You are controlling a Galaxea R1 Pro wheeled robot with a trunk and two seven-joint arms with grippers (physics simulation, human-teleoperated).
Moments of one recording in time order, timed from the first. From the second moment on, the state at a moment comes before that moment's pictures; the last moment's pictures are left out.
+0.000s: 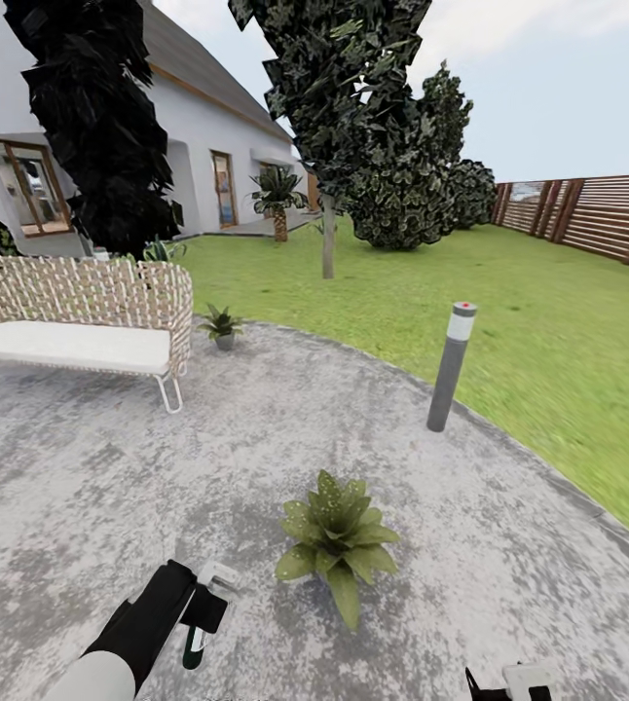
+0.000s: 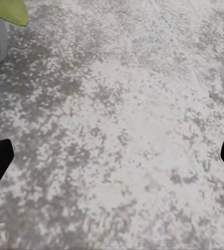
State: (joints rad) left arm -0.54 -0.01 -0.01 -0.64 -0.44 0.70 -0.36; right arm -0.36 -0.12 -0.82 -0.11 0.85 -0.60 0.06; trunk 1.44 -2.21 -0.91
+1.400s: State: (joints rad) left arm -0.53 -0.01 -0.02 -0.63 -0.44 0.70 -0.36; right arm -0.36 -0.12 -0.82 -0.11 0.85 -0.60 0.06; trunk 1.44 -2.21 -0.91
